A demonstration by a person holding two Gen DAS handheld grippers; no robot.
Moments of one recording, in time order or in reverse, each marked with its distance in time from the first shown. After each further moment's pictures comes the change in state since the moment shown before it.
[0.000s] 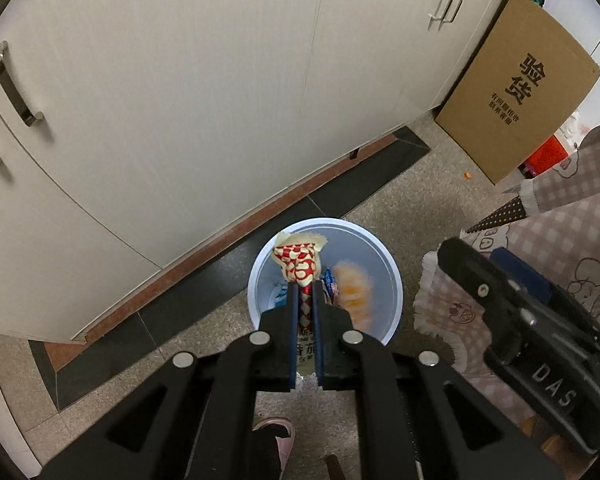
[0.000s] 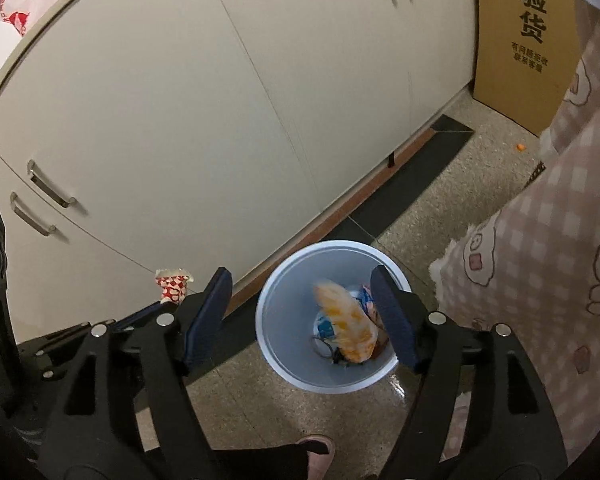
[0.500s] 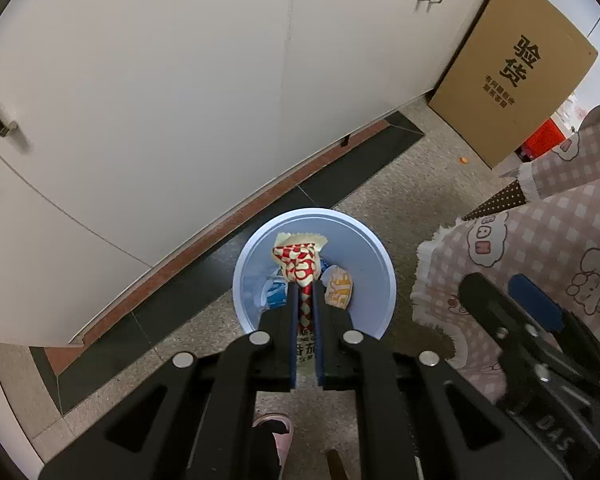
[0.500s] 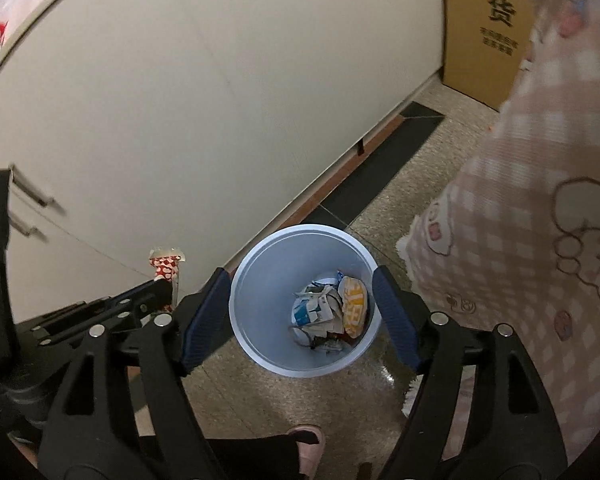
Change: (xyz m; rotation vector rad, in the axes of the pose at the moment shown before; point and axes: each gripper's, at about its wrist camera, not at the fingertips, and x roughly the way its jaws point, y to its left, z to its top) left arm 0.016 -0.016 0.001 0.045 0.040 -0.010; right arm -0.018 -0.024 -0.015 0.080 0.003 -0.065
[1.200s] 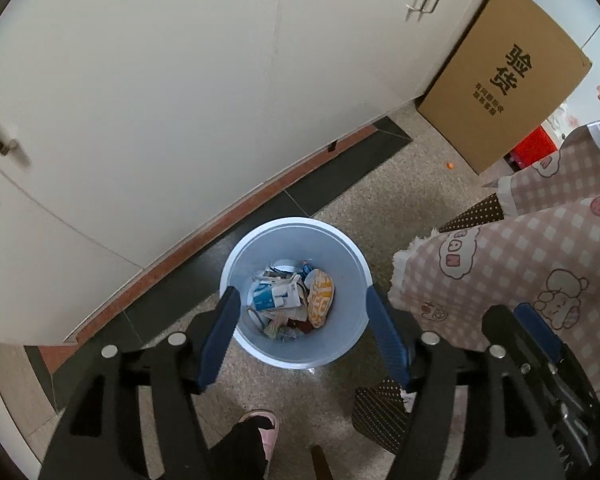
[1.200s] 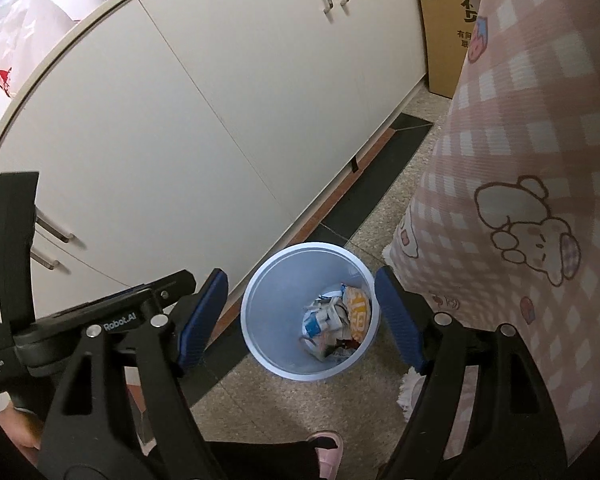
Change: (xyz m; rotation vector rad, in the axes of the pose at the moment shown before) left arm -0.031 -0.008 0.011 -0.023 -0.003 -0.033; right arm -0.045 -0.014 0.001 0.077 -0.071 0.029
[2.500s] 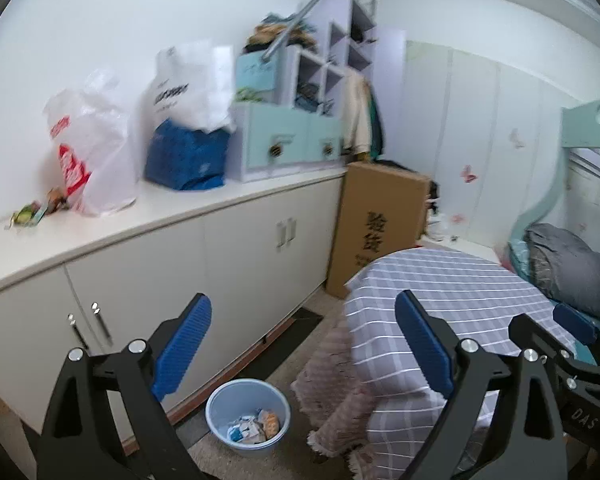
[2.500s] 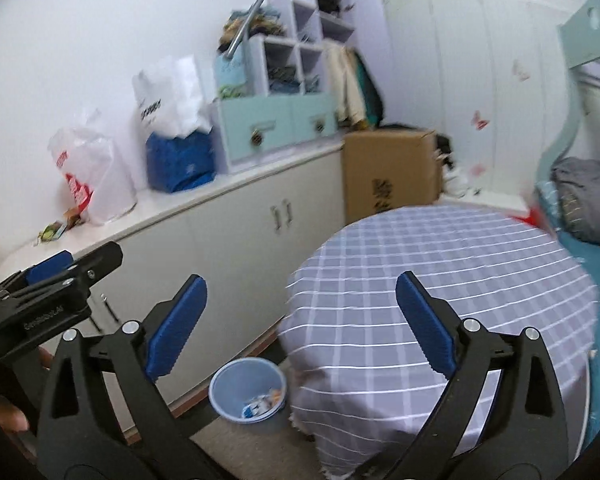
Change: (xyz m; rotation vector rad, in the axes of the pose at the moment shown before) left arm -0.400 -0.117 -0.153 0.277 -0.782 -0.177; right arm -0.438 0.015 -0.067 -0.113 -0.635 -0.223
